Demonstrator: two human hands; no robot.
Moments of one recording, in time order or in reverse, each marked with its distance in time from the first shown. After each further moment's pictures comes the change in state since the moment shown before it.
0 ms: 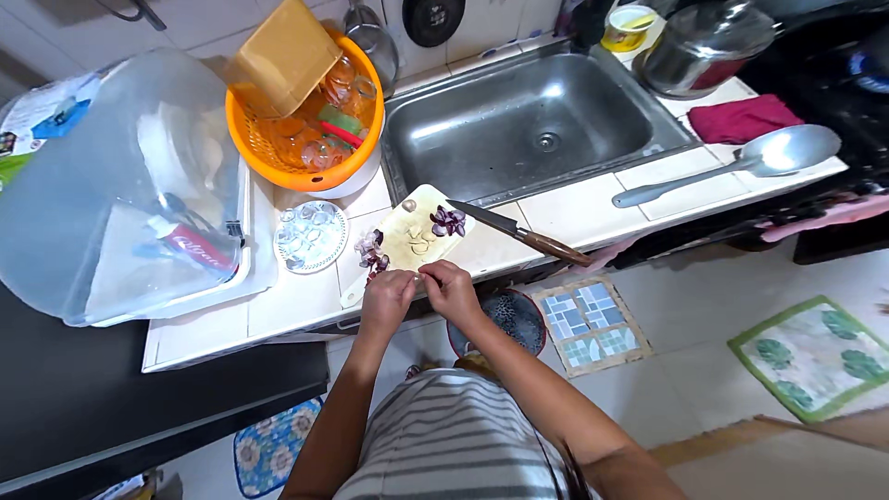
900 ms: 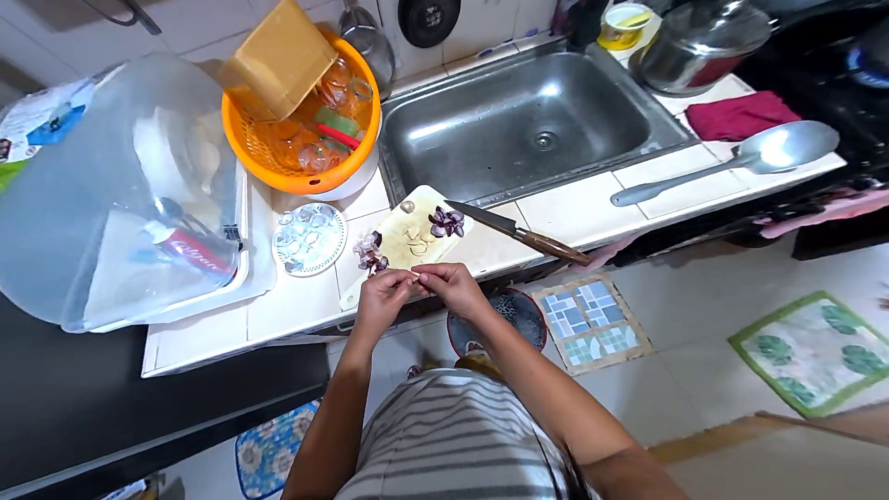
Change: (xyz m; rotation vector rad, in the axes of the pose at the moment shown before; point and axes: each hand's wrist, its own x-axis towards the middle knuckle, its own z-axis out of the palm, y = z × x) left_hand 0.001 -0.012 -0.005 -0.559 0.007 -0.116; right_hand 0.019 -0.011 -0.018 0.638 -0.206 0.587
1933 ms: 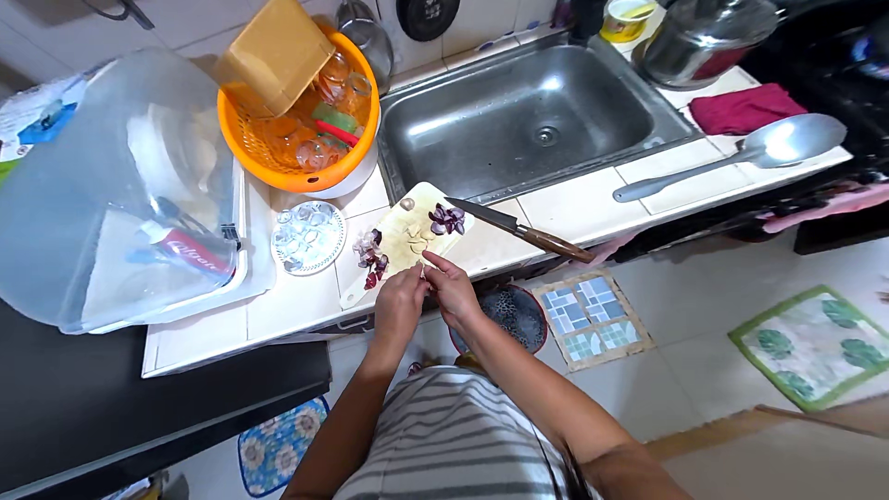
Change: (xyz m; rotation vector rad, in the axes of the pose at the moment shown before) left_hand -0.001 0.027 0.032 0.598 -0.047 -0.089; right_hand 0.005 0.008 0.024 0.271 0.332 0.220
